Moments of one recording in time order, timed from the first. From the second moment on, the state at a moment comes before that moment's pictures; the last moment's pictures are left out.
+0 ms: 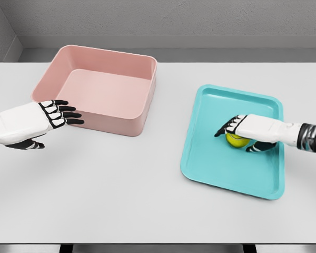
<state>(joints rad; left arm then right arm) -0.26 1.16 -0.45 -1.76 -0.44 -0.61 -0.15 -0.45 -0.84 0.60 -1.44 0.41 -0.61 0.45</state>
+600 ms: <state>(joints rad) -0.26 1.16 -0.45 -1.76 -0.44 -0.61 -0.15 -0.46 -0.84 0.60 -1.44 0.42 -0.61 0.46</state>
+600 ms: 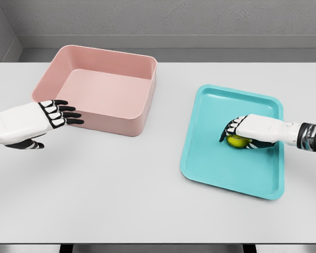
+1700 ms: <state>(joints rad) -0.27 1.16 -0.45 -1.76 -0.44 -0.61 -0.15 -0.49 -0.84 0.55 -1.56 0.41 -0.61 0.48</state>
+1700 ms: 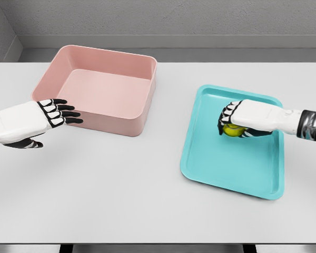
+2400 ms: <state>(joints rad) -0.27 1.16 -0.45 -1.76 -0.43 -0.61 -0.14 -0.50 -0.77 0.56 -1.76 0.44 -0.61 0.53</state>
